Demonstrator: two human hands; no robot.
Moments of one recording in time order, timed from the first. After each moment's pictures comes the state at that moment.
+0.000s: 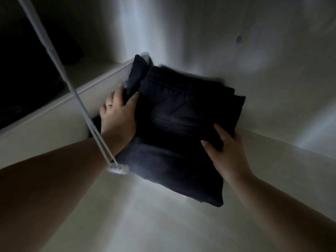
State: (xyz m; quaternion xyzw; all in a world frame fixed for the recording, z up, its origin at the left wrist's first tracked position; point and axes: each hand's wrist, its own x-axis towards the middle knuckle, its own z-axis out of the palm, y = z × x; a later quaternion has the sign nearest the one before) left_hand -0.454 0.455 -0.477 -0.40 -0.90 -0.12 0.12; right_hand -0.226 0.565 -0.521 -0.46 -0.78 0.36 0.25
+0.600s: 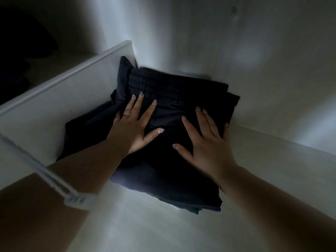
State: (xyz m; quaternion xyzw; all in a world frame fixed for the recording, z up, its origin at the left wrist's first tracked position) left_hand -0.461 0.493 -0.538 -0.55 -0.83 -0.03 0.08; right_hand -0.256 0.584 -0.545 -0.34 -0.93 0.05 0.12
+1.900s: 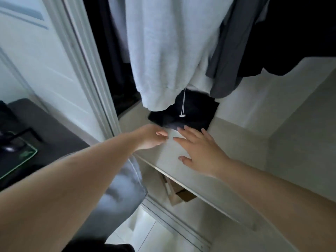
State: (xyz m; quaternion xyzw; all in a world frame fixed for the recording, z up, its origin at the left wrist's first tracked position) left_hand -0.258 0.164 -0.262 -0.44 -0.82 -0.19 -0.30; right_hand -0.092 0.264 -0.277 -0.14 -0.99 0.02 -0.03
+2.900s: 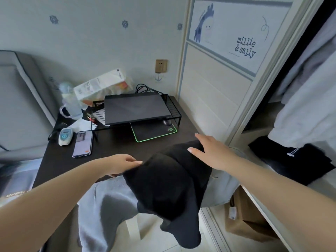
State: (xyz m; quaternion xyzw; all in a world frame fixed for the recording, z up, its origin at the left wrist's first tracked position) left_hand -0.244 -0.360 -0.229 -0.01 -0.91 -0.28 -0.30; right_hand -0.200 -0.050 -0.175 0.01 -0.99 0.11 -0.10
